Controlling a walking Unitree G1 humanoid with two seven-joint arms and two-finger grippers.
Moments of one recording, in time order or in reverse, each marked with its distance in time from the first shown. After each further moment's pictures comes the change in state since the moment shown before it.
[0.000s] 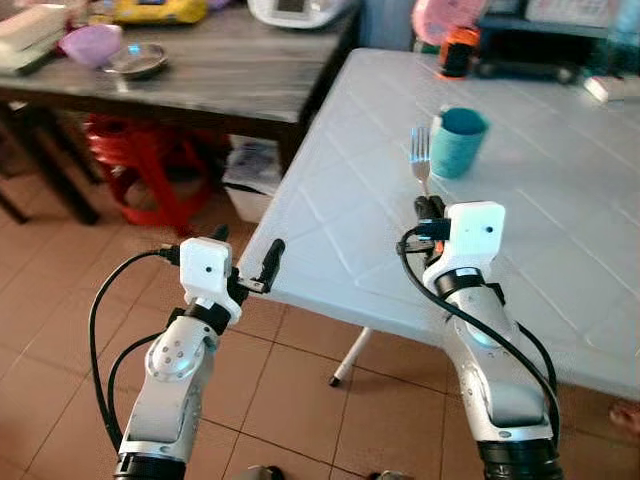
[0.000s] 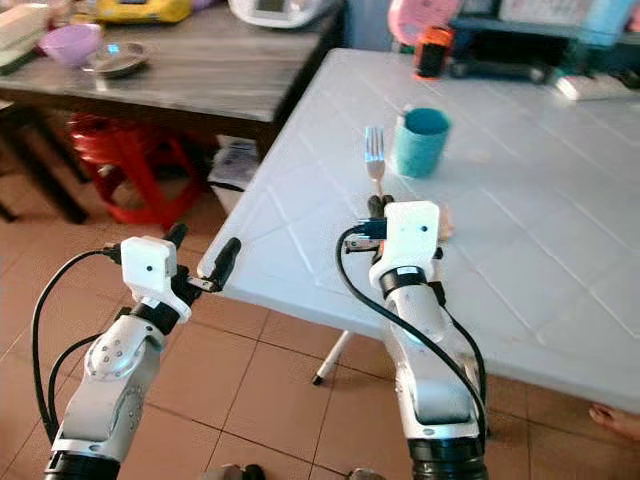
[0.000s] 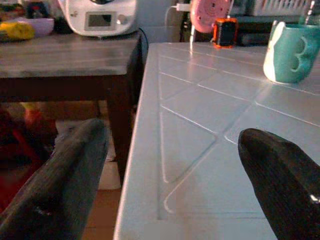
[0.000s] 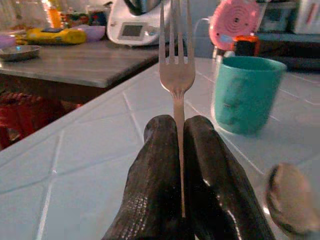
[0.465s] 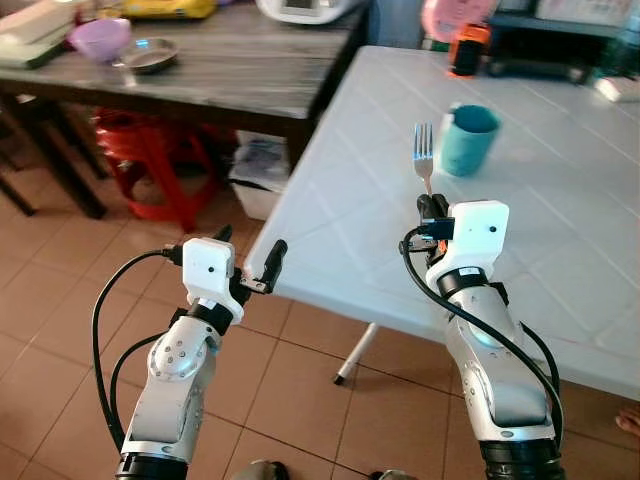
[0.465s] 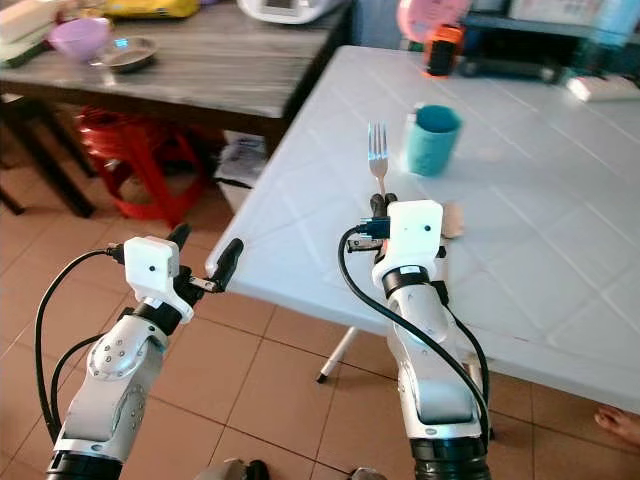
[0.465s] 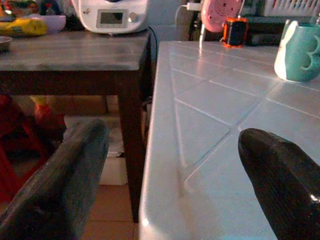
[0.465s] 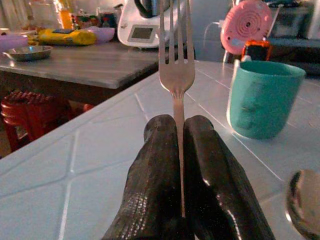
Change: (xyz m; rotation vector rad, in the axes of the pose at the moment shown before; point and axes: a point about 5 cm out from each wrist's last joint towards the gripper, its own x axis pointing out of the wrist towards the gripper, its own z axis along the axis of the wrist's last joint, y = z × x) left arm 0.001 -0.002 -0.001 -0.003 0.005 -0.007; right arm 0.000 0.001 0.001 0.002 -0.014 0.003
